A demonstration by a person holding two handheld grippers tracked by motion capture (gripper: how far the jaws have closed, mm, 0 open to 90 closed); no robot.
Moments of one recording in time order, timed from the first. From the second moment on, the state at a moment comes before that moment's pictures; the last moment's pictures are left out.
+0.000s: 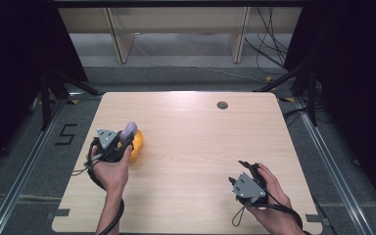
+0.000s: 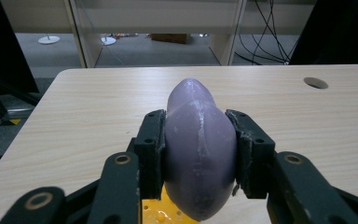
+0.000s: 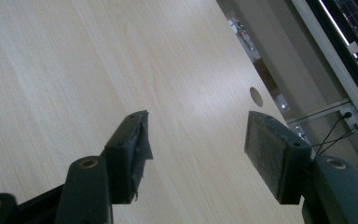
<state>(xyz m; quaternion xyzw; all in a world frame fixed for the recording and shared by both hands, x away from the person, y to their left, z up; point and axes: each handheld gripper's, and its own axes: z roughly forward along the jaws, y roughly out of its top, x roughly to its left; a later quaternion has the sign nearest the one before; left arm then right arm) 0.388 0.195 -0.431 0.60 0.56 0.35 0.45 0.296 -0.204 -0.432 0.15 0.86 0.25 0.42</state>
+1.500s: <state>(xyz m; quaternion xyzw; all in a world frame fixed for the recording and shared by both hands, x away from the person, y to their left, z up) 0.420 0.203 -0.479 0.64 0.59 0.32 0.38 0.295 -0.200 -0.436 0.16 0.86 0.26 0.41</state>
